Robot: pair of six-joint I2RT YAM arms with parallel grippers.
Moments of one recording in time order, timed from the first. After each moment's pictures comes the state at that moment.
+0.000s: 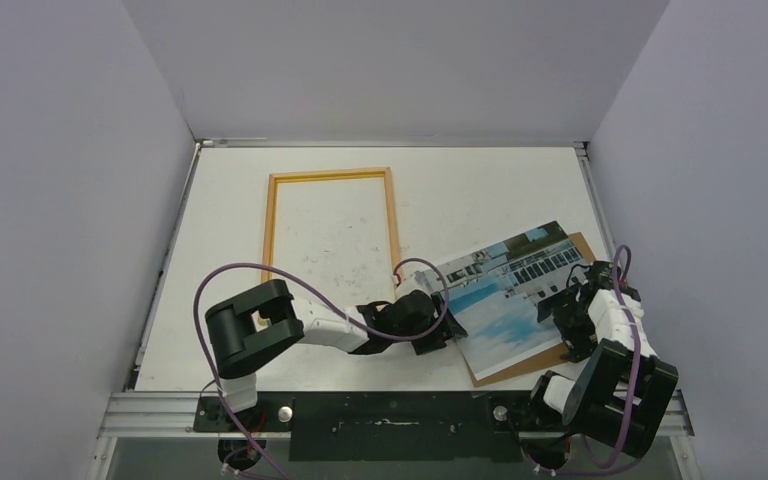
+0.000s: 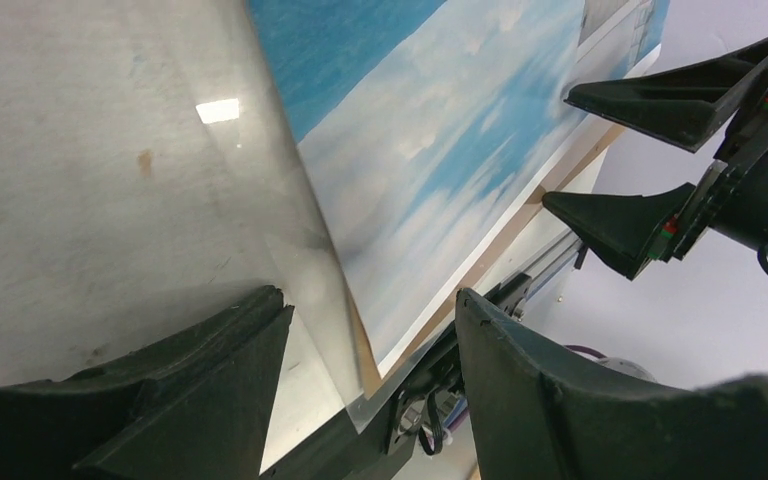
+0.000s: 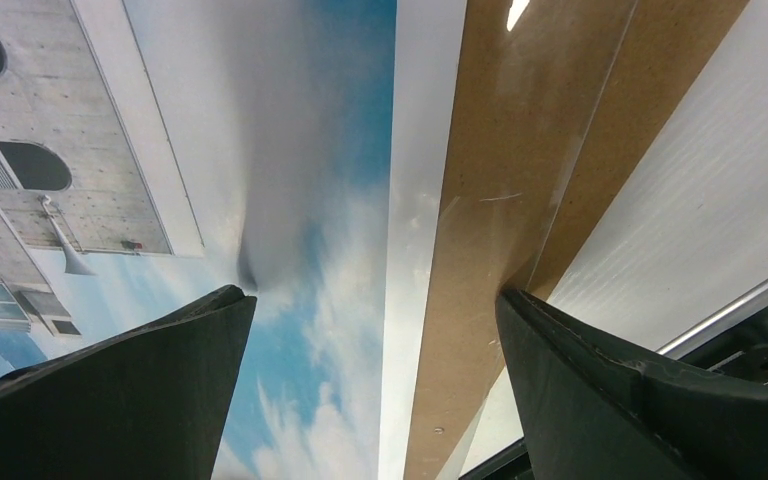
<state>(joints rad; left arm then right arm) -1.19 1.81 0.84 0.30 -0.06 -1.45 -0.44 1.19 0.57 -0.80 0.03 0.71</state>
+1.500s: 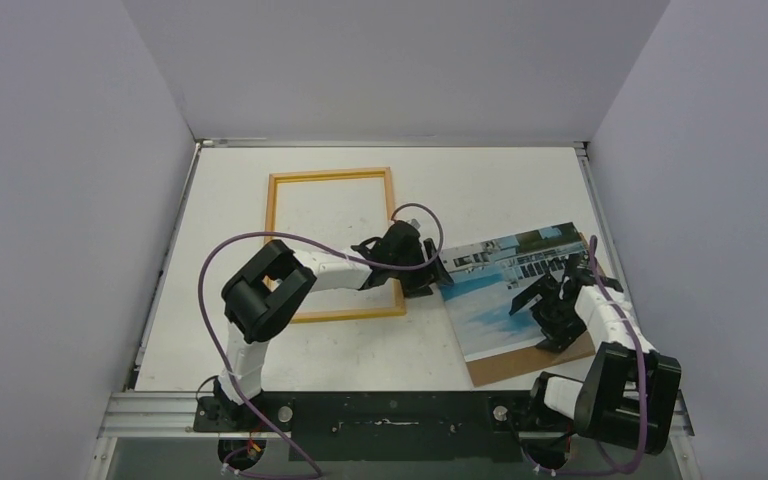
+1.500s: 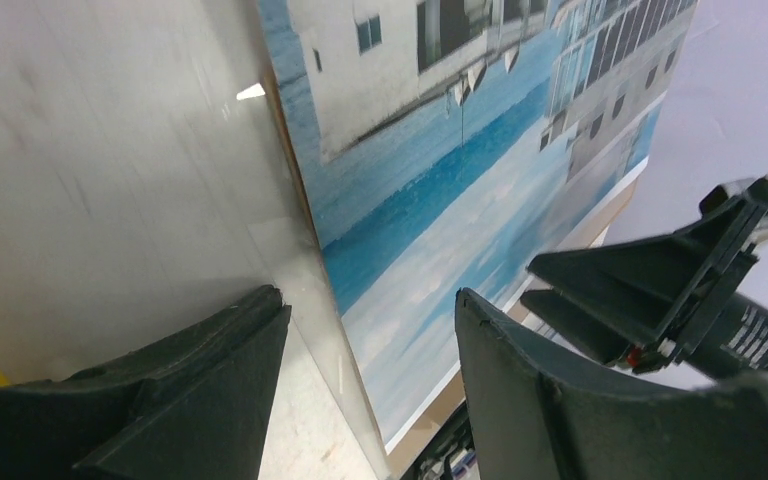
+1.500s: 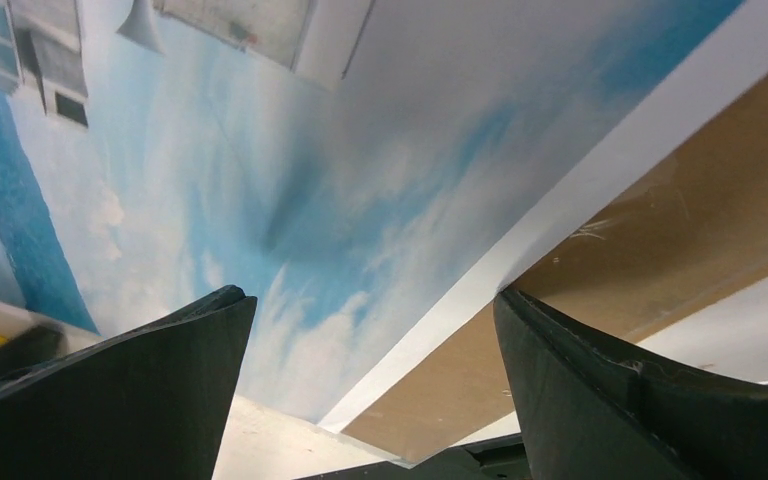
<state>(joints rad) -0.86 1.99 1.17 0.07 0.22 -1.15 -0.26 1.19 0.58 -0.78 -0.14 0.67</state>
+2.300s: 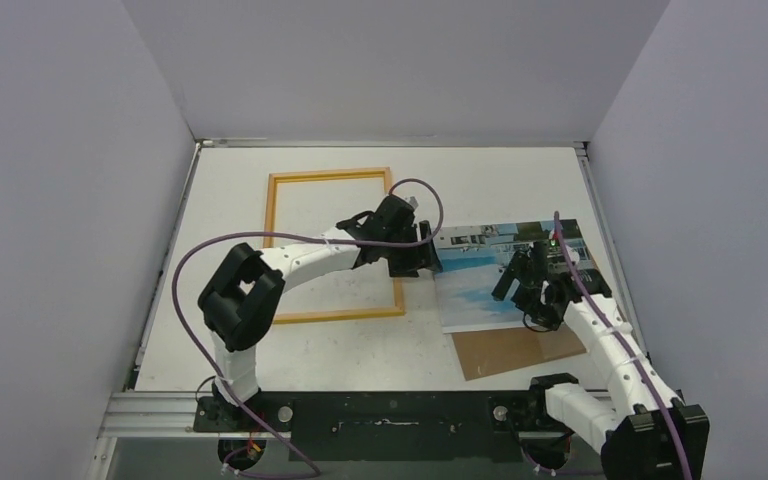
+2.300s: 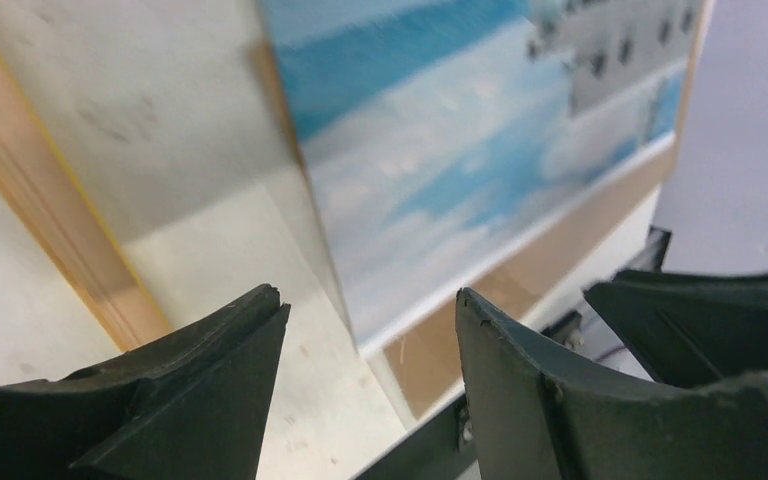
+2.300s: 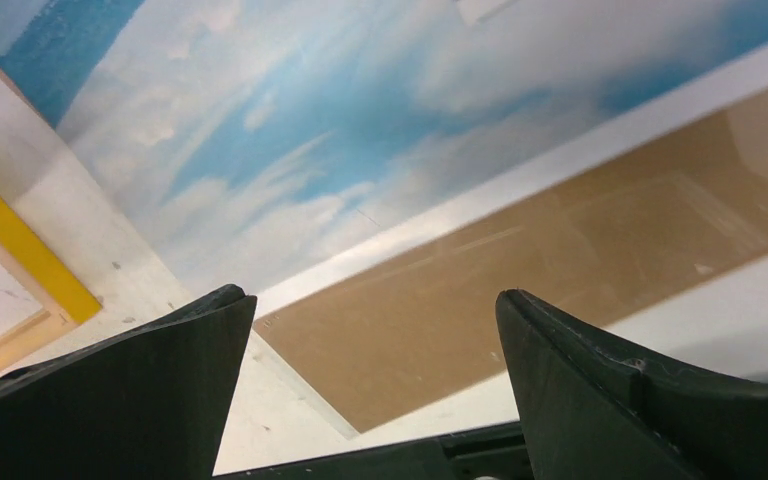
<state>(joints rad) -0.77 1.94 1.37 -0.30 0.23 -0.90 0.13 1.03 0.74 -0.86 0.03 0.65</state>
